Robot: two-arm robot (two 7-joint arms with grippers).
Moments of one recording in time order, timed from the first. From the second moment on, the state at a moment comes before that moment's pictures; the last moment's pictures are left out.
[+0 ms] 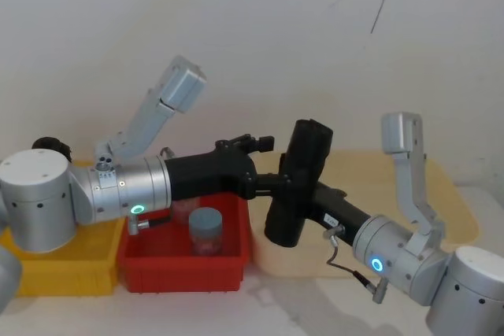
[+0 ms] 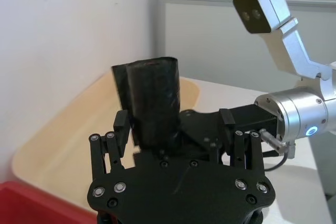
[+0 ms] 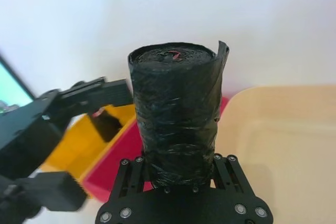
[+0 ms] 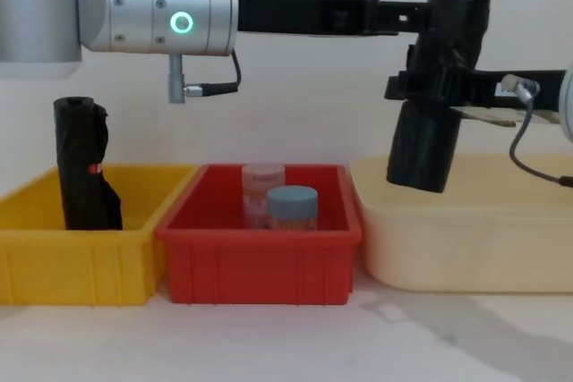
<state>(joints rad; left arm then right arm) -0.80 0.27 0.61 -1.28 -0.58 0.27 -0.81 0.33 0.20 -0.24 -1.64 0.57 0.47 0.21</state>
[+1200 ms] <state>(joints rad) -0.63 0.42 0.46 -1.53 -0.52 0.28 -0.44 0.43 0.14 -0.20 -1.47 0.50 0.39 0.02</state>
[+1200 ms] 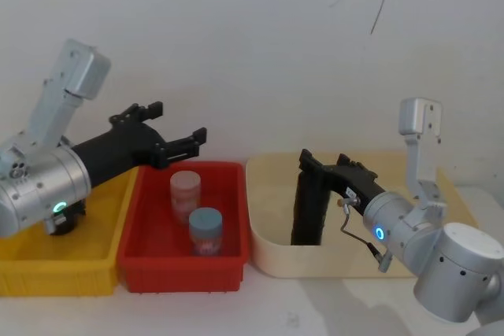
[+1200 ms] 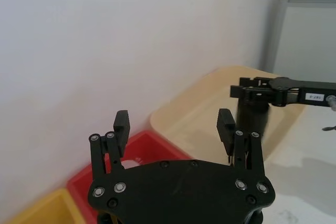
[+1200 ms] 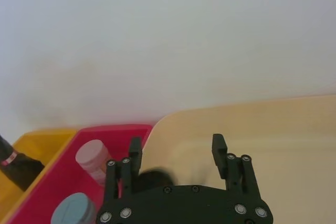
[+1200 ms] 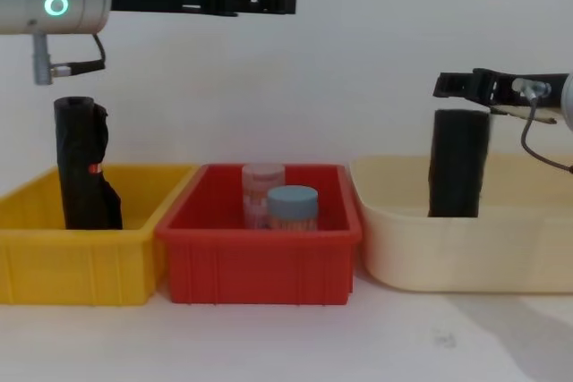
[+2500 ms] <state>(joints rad) -0.58 0.45 0.42 -1.58 -0.52 0.29 -0.37 0.40 0.19 -0.29 -1.58 0.44 0.36 0.10</state>
